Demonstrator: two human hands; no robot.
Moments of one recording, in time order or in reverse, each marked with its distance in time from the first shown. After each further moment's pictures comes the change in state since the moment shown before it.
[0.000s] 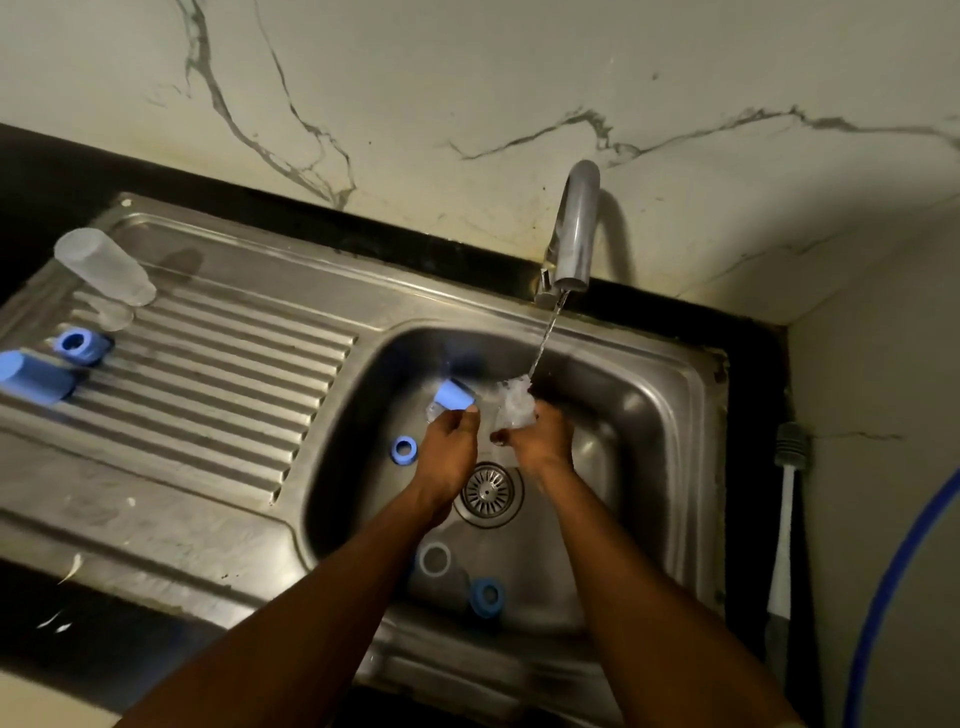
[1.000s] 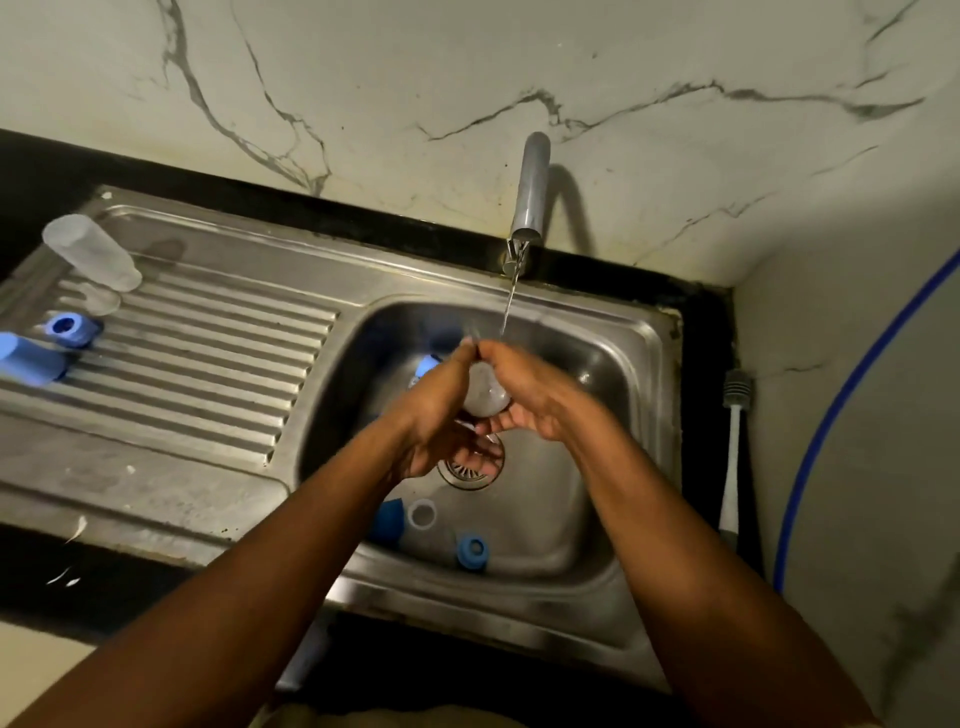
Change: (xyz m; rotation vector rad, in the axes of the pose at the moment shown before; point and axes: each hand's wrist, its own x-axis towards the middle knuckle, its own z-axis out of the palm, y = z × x) left_hand -0.088 0.071 -0.019 -0.018 -0.384 -0.223; right_hand -0.106 -0.105 -0.093 0.212 -0.635 0.122
